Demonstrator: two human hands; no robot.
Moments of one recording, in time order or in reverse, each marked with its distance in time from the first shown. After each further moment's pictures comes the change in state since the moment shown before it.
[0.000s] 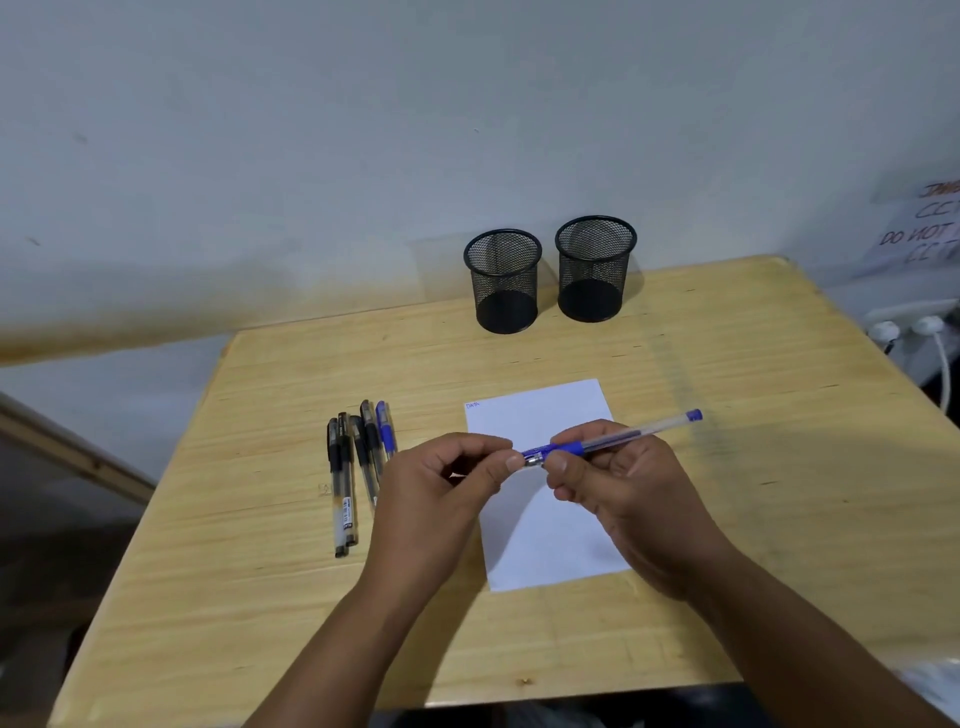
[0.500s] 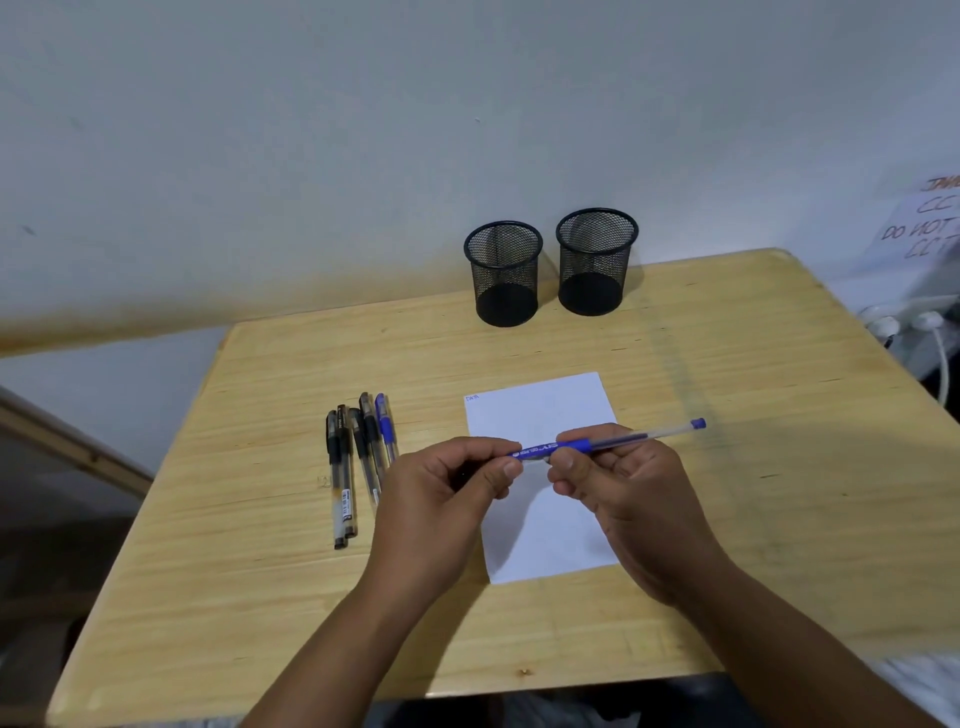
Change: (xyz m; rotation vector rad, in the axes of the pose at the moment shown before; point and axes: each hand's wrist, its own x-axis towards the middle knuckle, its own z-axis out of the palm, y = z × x) left_hand -0.008 -0.006 0.001 -0.056 -0.038 -0.004; right_hand -0.006 0.013 0.002 0.080 0.105 -0.021
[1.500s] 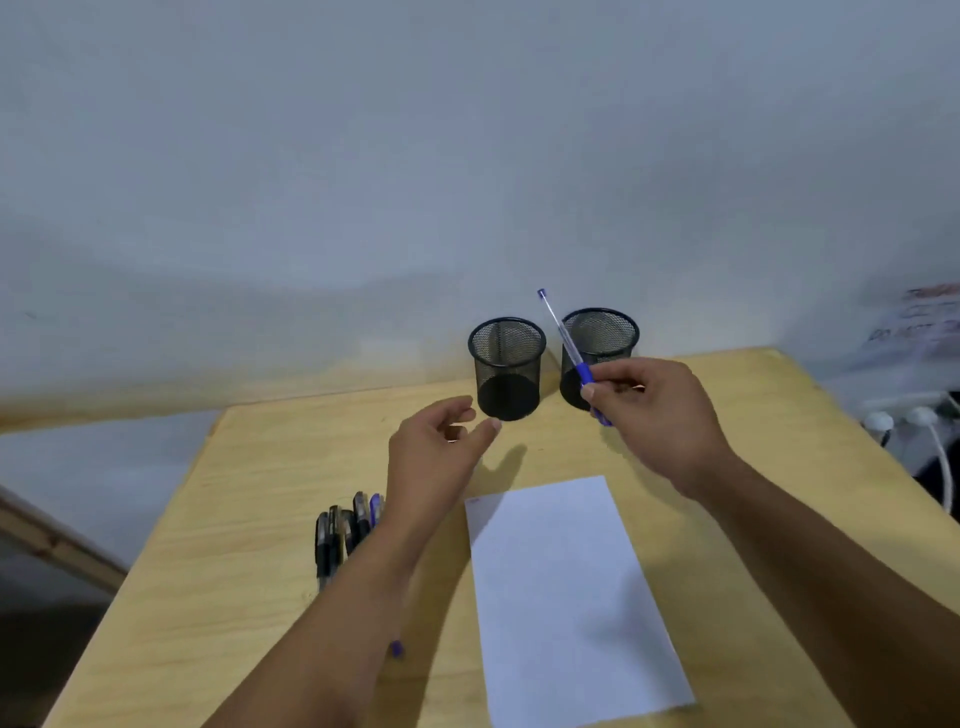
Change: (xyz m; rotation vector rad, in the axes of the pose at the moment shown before) left_hand 0.138 0.000 -0.001 0.124 0.202 -0.004; right_hand 0.127 -0.081 -0.006 -0.681 0.183 -0.262
